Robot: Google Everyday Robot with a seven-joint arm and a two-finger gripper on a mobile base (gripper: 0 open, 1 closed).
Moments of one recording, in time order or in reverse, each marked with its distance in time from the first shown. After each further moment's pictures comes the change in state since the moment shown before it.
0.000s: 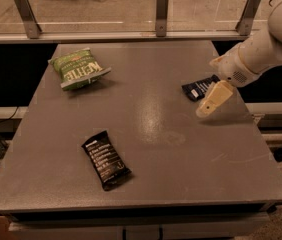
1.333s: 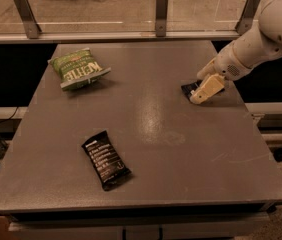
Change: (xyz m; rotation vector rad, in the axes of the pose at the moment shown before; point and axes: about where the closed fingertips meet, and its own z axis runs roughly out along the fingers) arm 0.005 -0.039 0.034 -0.039 -0.021 0.043
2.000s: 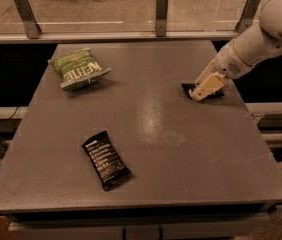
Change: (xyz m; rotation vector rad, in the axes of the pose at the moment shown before) arm -0.005 -0.001 -0.008 0.000 0.000 0.000
